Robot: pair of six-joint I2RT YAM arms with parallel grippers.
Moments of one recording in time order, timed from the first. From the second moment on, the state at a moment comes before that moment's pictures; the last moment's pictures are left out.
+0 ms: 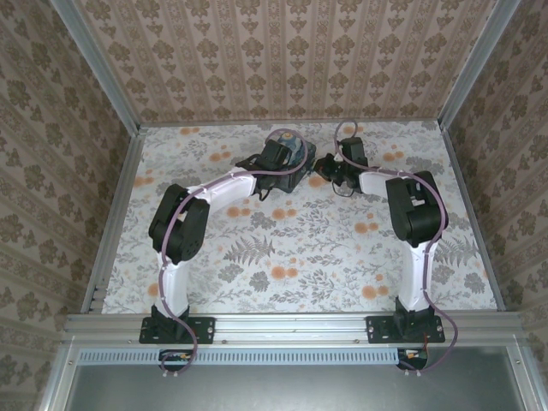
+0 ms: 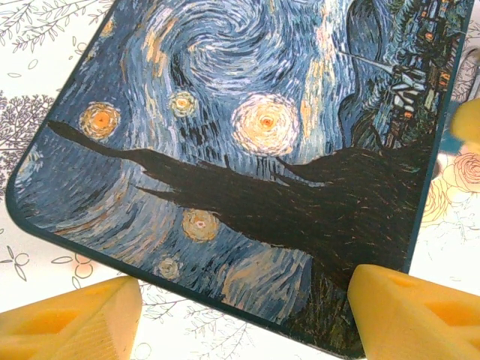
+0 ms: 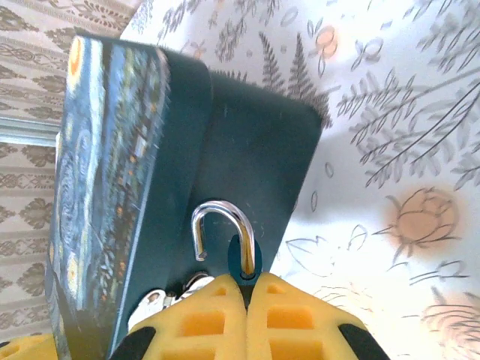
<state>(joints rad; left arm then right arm) -0.68 2.04 1.51 -0.37 -0.16 -0.38 0.20 2.08 1.29 0.13 -0.40 0.79</state>
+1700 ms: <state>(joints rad) -0.38 1.33 1.12 -0.57 -0.22 -0.33 0.19 1.12 0.73 -0.06 -0.27 0.68</state>
